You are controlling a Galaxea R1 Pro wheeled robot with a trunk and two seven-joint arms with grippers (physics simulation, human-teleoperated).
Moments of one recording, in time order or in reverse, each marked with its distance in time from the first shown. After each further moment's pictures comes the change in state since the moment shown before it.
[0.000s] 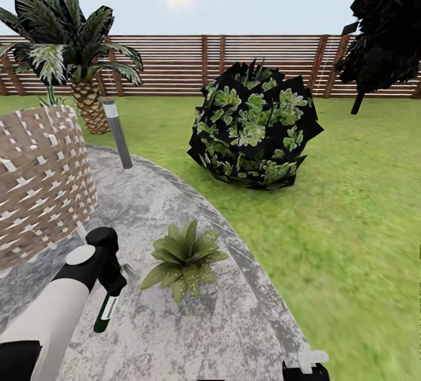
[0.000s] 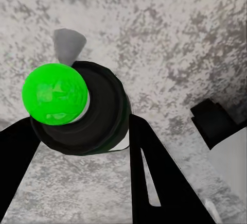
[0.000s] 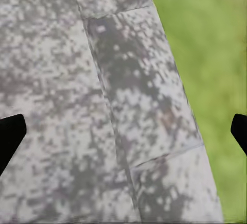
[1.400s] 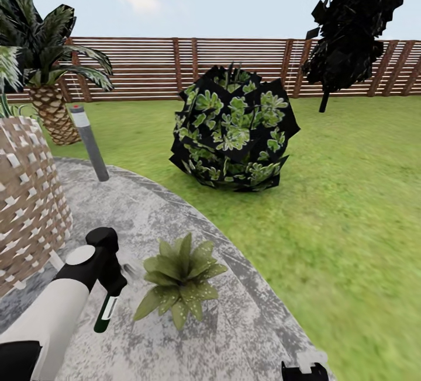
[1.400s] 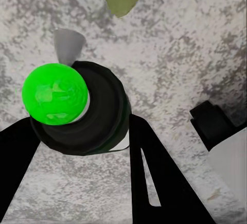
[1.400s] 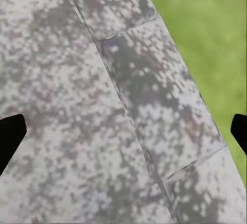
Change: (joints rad) left arm 0.000 -0.001 0.003 0.000 0.002 0.006 0.000; right arm 0.000 0.004 0.002 -0.002 -0.002 0.000 0.001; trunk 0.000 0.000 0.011
